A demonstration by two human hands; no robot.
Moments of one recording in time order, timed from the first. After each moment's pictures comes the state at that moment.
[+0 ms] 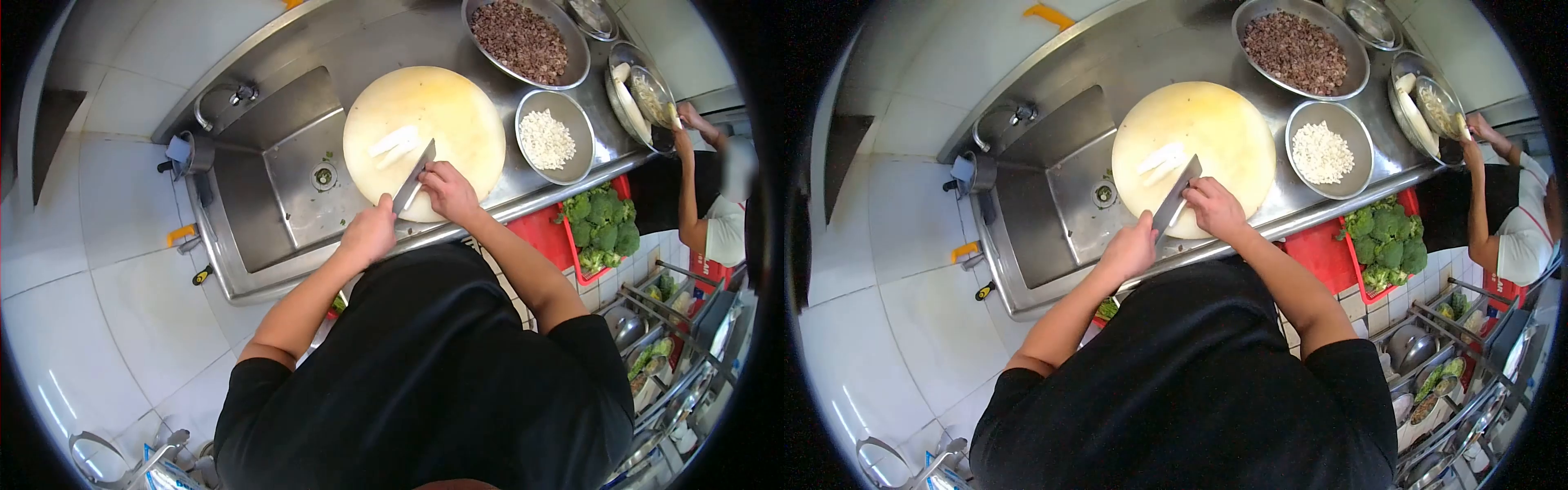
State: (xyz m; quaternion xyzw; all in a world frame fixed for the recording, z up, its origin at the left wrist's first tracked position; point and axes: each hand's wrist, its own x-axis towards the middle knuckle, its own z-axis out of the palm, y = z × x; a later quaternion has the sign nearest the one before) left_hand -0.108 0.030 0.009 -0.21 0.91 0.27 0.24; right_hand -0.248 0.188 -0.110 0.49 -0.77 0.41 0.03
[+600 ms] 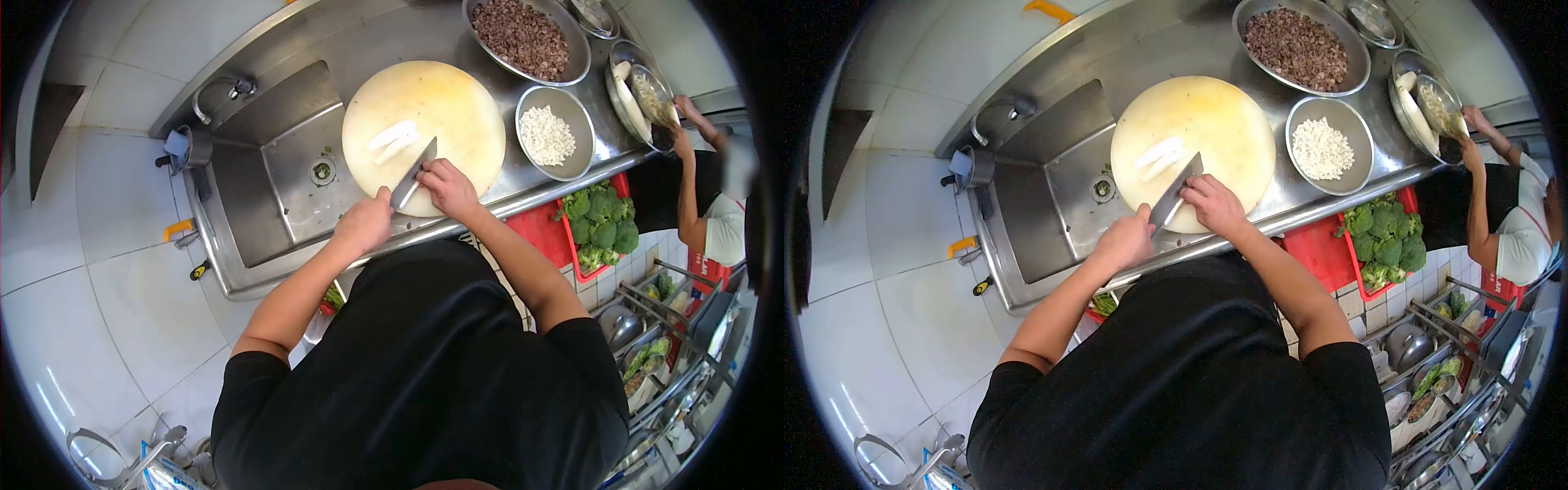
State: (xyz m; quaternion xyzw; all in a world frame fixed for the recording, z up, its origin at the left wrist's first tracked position) left_hand -0.112 0.024 0.020 -0.20 0.91 0.24 0.28; right_hand -0.247 0.190 -0.113 0.53 -0.76 0.37 0.04
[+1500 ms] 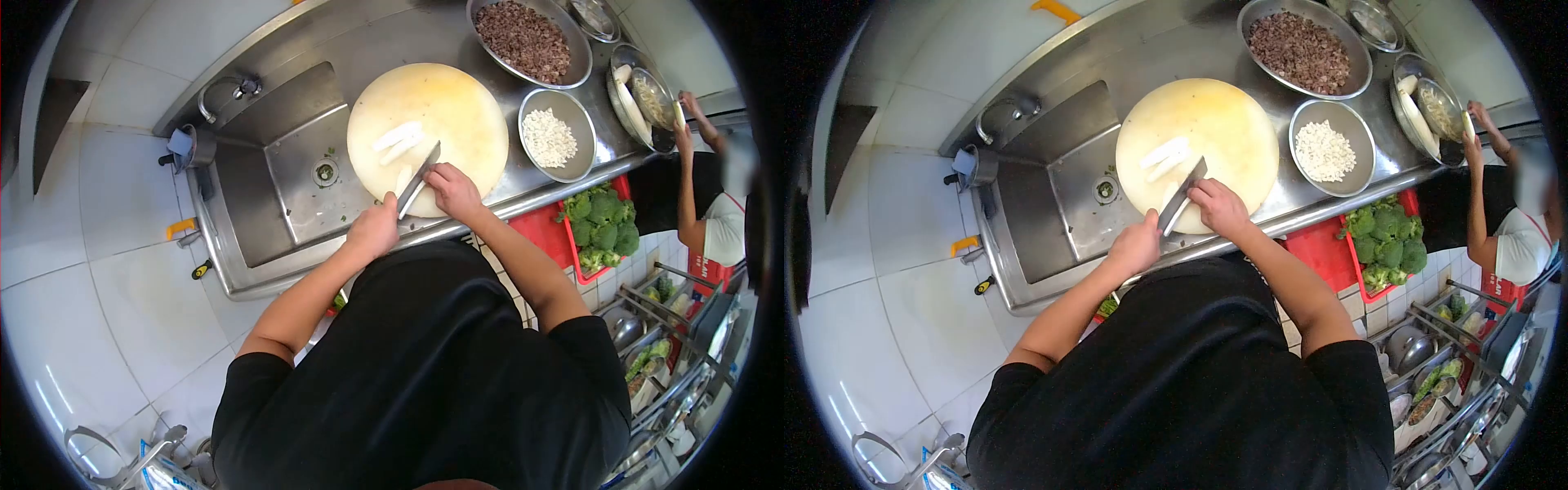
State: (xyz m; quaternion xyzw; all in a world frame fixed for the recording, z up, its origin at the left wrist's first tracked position) left_hand -0.092 0.030 -0.020 -0.21 0.91 0.26 0.24; right_hand -0.241 0.190 -0.115 0.51 -0.77 0.38 0.02
